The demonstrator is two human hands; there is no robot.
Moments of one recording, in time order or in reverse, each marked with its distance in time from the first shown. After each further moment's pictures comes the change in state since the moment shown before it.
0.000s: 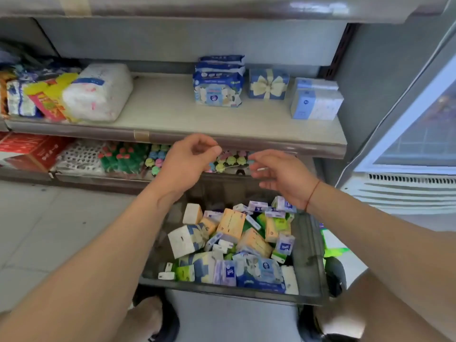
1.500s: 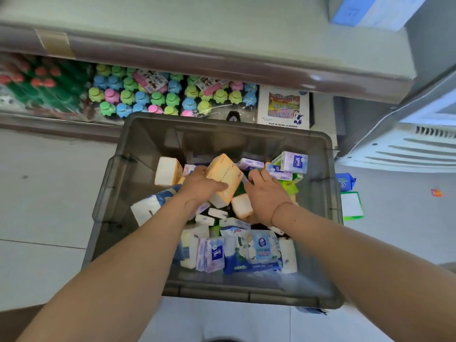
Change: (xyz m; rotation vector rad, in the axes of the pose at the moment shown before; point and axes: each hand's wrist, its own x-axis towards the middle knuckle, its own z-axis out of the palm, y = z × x) left_hand 0.021 -0.269 0.146 0.228 -0.290 -0.792; right_hand 0.088 0.257 -0.020 -1.692 -0.407 -0.012
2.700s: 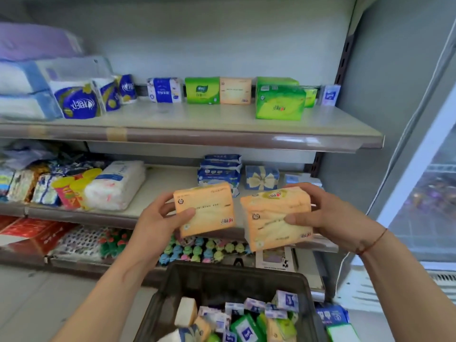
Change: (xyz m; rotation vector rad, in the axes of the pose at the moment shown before) left_hand -0.292 0.154 -0.212 -0.535 0.284 0.817; right_hand -0.236 0.062 -0.334 1.570 0.449 -0.289
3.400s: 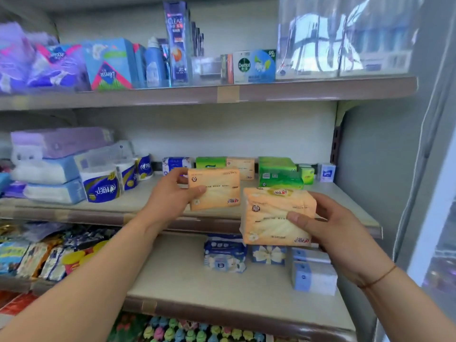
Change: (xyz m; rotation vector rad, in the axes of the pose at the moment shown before) left_hand 0.125 0.203 -0.004 0.343 0.092 0.289; right_hand 0.016 -0.147 0.022 -0.005 0.247 -0.433
